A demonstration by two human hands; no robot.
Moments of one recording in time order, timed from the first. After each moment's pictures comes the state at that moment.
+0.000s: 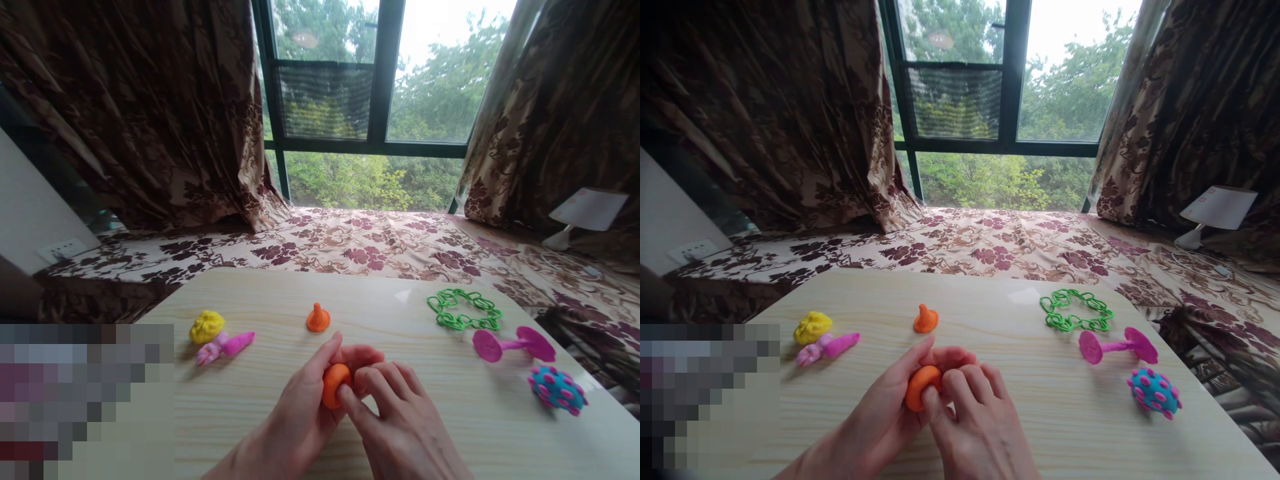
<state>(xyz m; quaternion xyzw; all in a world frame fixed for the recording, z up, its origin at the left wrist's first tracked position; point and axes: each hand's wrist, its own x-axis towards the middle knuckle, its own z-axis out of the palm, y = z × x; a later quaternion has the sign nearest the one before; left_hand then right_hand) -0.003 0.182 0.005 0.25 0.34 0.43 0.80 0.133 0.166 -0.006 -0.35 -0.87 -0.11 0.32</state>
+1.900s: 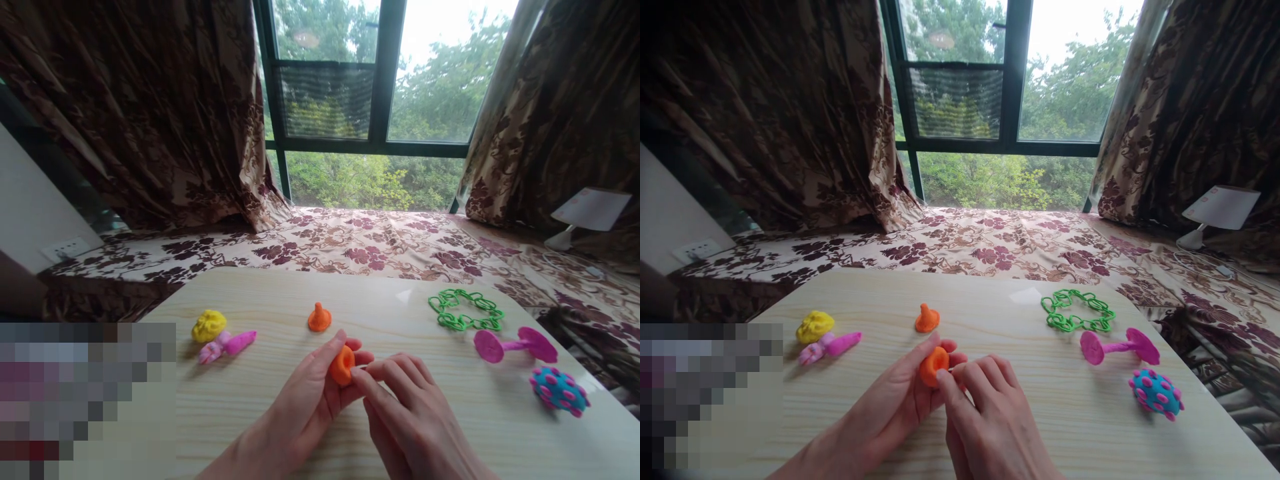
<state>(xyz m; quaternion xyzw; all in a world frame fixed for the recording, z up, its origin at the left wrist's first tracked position) -0.005 0.187 0.002 0.20 0.32 0.46 0.80 0.146 0.167 0.008 -0.34 -0.88 0.00 0.33</state>
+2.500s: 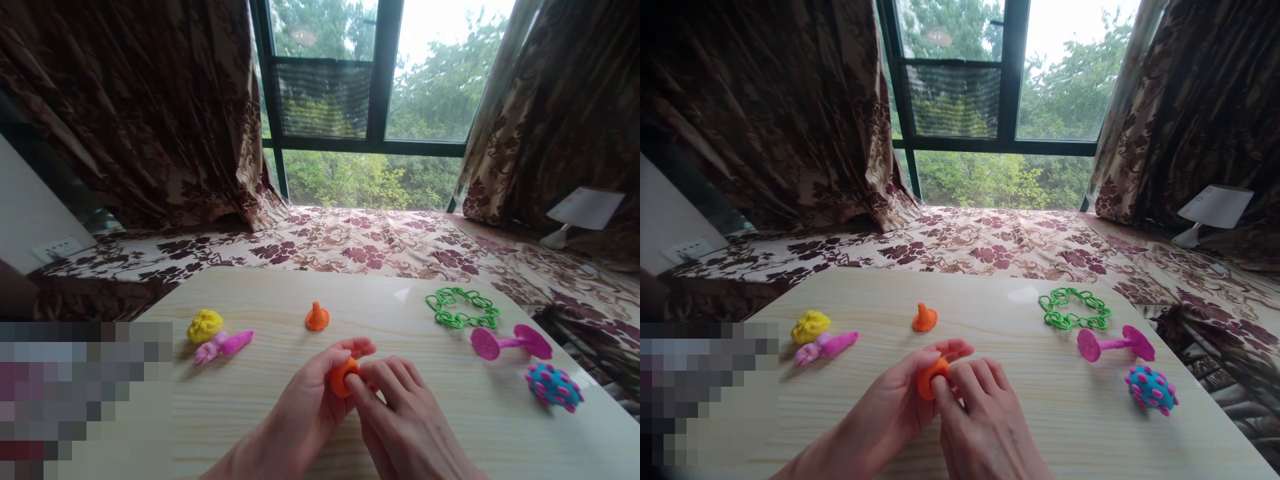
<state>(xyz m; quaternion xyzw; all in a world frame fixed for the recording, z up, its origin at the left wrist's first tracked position) -0.002 0.182 0.003 0.24 0.31 0.45 0.80 0.140 0.167 0.003 -0.36 -0.88 -0.02 0.30</state>
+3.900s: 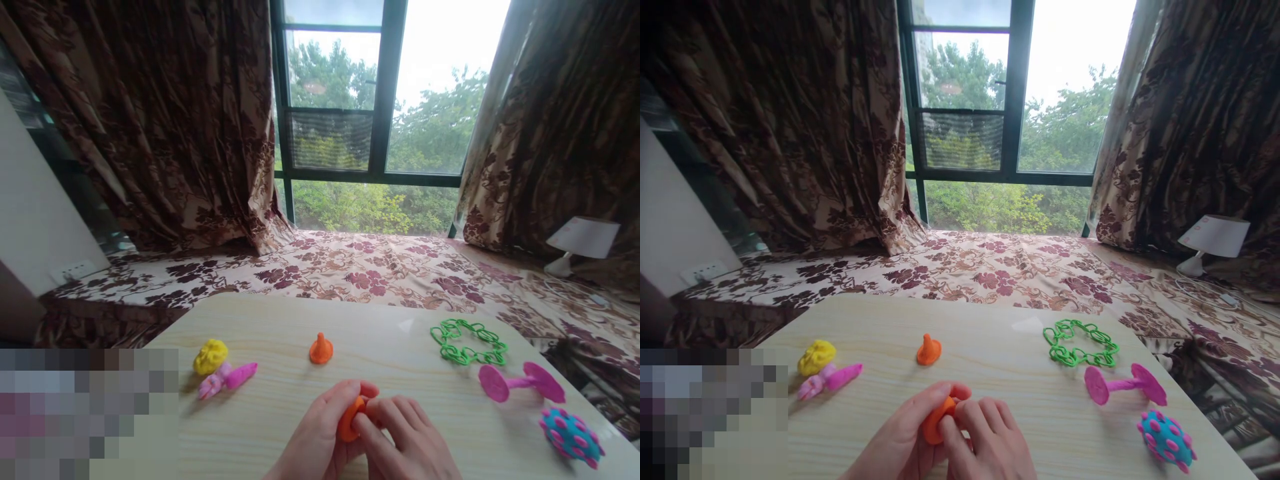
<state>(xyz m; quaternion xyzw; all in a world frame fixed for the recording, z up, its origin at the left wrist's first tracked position) 0.009 0.184 0.005 0.22 0.37 0.46 0.78 0.138 0.179 -0.017 -0.34 -0.86 -0.14 0.35</state>
